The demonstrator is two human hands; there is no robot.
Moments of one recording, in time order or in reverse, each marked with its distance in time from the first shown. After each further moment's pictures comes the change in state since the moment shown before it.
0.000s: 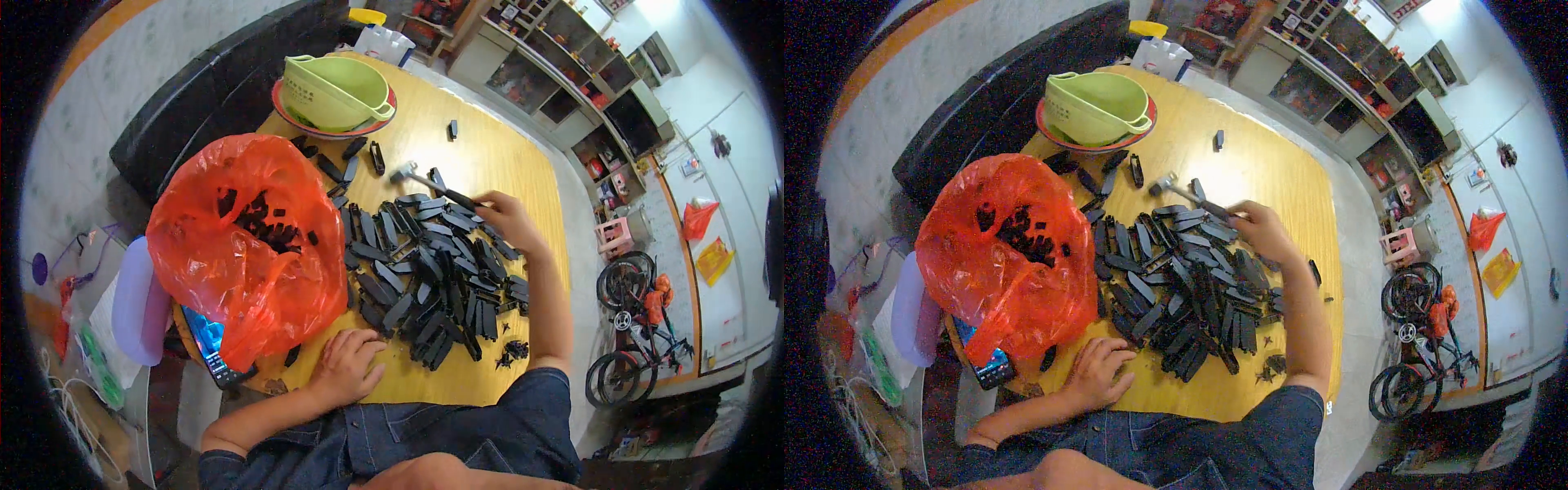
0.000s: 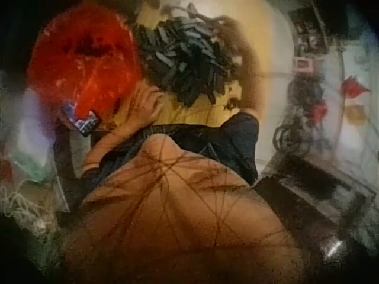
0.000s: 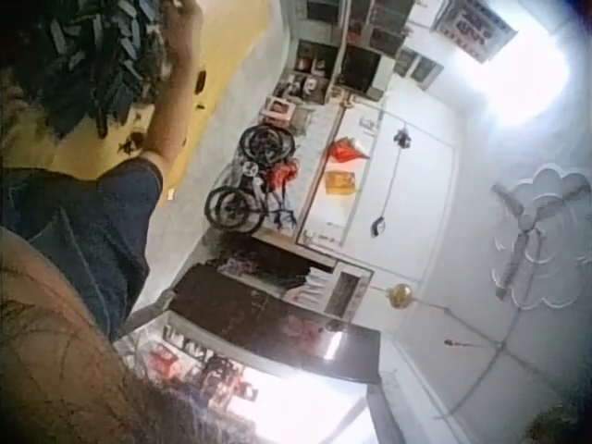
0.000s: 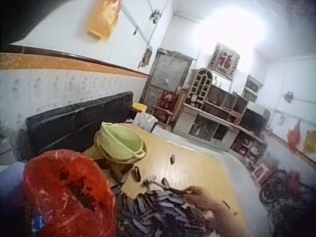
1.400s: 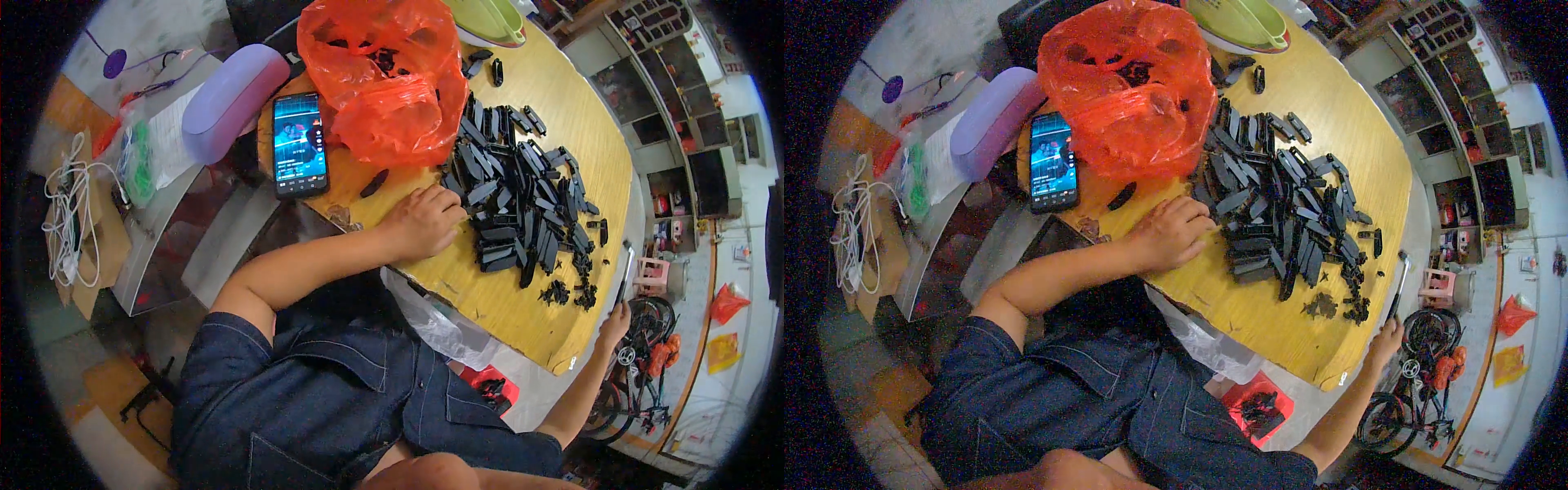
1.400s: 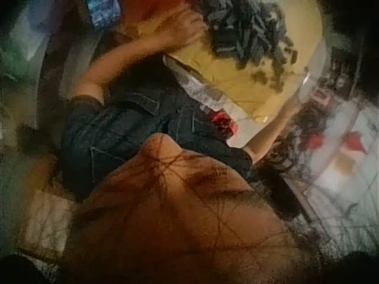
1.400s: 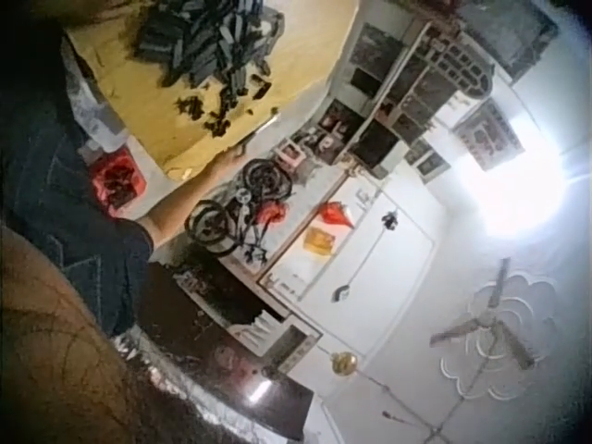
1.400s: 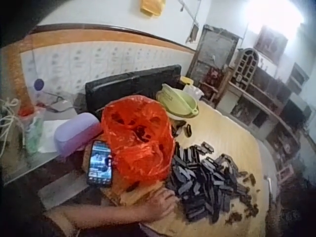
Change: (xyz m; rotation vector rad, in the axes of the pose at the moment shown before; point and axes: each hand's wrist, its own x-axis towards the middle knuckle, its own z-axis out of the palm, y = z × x) left_hand -0.009 0.000 0.015 0.136 0.156 0.120; right_hand -0.290 0.170 -0.075 -0.030 0.834 0.354
